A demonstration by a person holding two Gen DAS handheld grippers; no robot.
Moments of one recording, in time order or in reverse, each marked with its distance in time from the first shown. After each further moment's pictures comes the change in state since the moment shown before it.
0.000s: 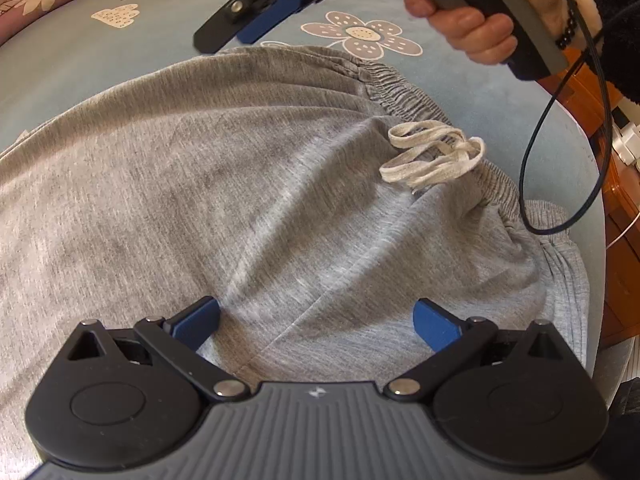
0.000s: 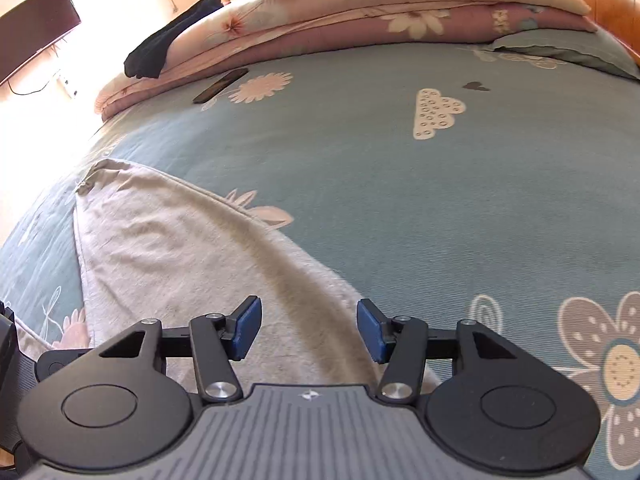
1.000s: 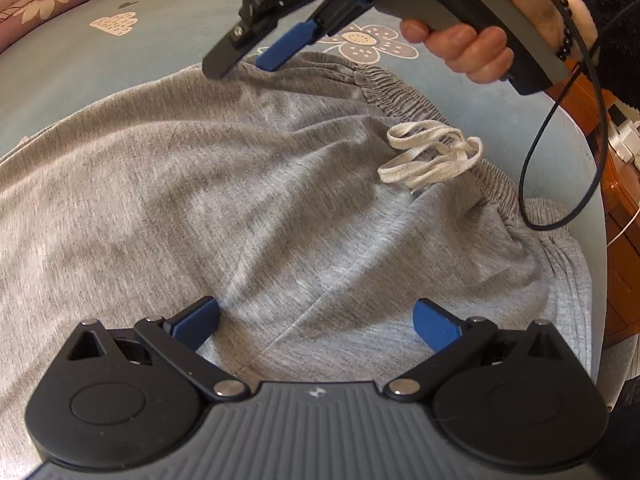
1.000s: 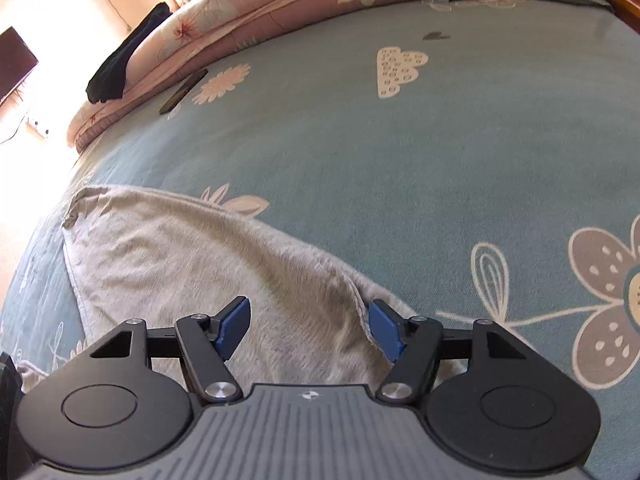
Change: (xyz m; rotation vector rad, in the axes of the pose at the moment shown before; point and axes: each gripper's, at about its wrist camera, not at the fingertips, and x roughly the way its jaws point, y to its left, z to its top) left arm 0.001 0.002 -0.006 0.023 -0.022 0.000; right arm 0.000 -0.017 -0.014 0.173 0.052 -0.014
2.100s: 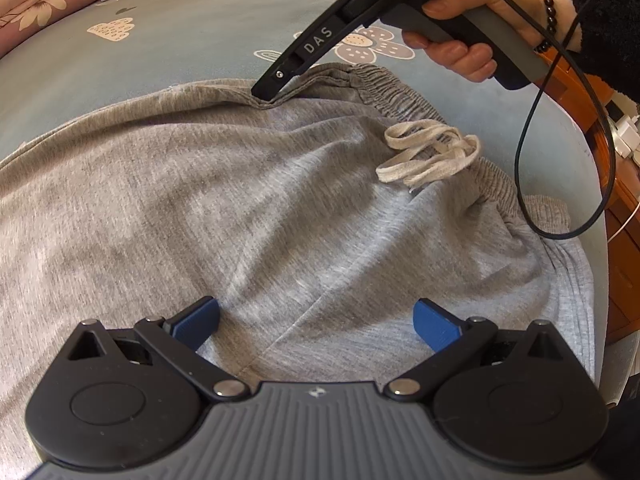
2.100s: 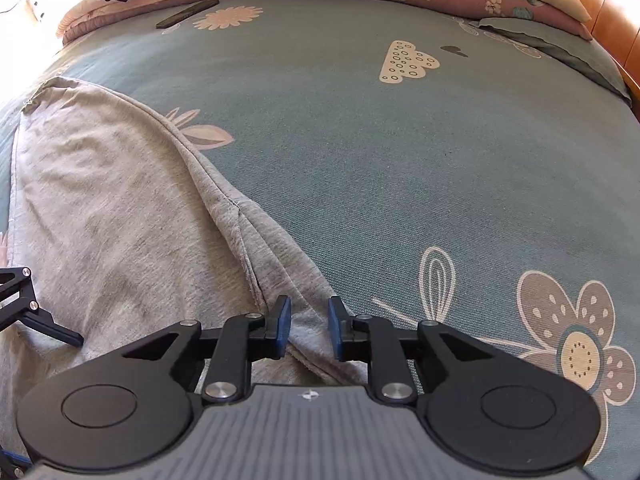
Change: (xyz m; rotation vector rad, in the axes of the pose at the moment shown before) left arm 0.001 0.000 -0.008 0.016 -0.014 0.001; right arm 0.012 0.008 -0.007 -0.298 0.060 -0.221
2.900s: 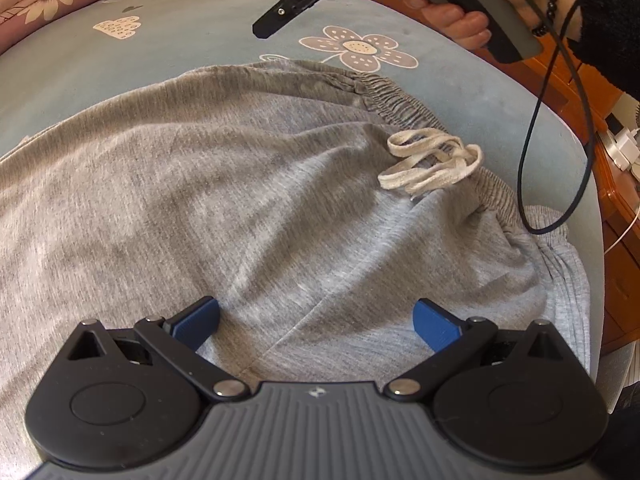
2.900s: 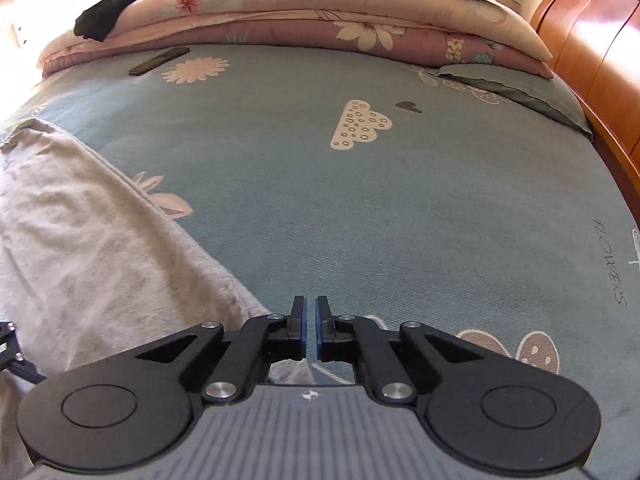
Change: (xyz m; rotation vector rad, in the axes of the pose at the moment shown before) left arm 0.000 -0.008 -0.018 -0.023 -0.020 -0.007; right arm -0.034 -0.010 0.018 -0.013 -0.119 -0.063
